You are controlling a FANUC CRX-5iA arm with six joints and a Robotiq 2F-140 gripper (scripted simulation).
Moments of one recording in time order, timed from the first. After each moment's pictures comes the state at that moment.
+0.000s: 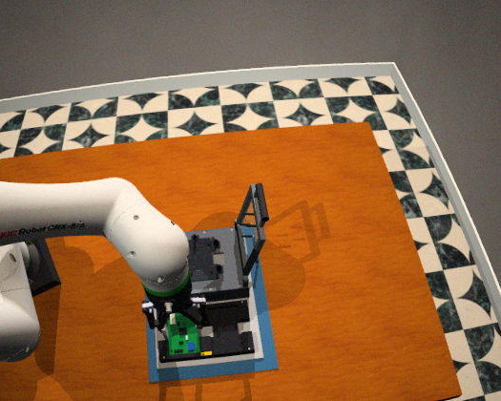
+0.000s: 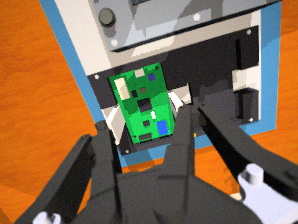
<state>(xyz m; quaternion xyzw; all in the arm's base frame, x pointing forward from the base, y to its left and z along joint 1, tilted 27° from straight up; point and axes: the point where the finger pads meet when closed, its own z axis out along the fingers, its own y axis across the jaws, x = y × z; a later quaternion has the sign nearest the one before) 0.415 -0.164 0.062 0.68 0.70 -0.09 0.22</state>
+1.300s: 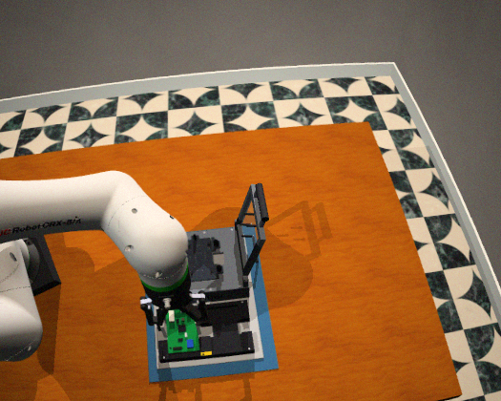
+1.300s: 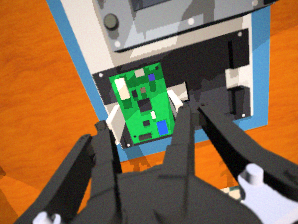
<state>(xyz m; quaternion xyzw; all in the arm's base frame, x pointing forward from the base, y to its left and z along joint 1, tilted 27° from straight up) 0.411 -0.156 0.078 0.68 0.70 -0.09 0.22</state>
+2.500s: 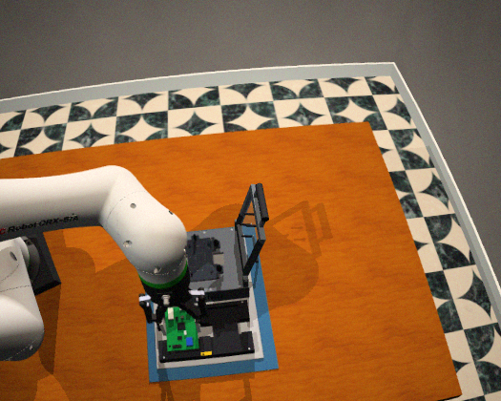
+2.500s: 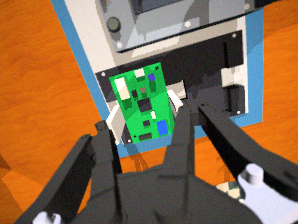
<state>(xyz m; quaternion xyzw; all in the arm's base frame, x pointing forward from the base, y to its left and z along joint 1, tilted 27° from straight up) 0.409 -0.151 0.089 0.68 0.70 -0.09 0.22</state>
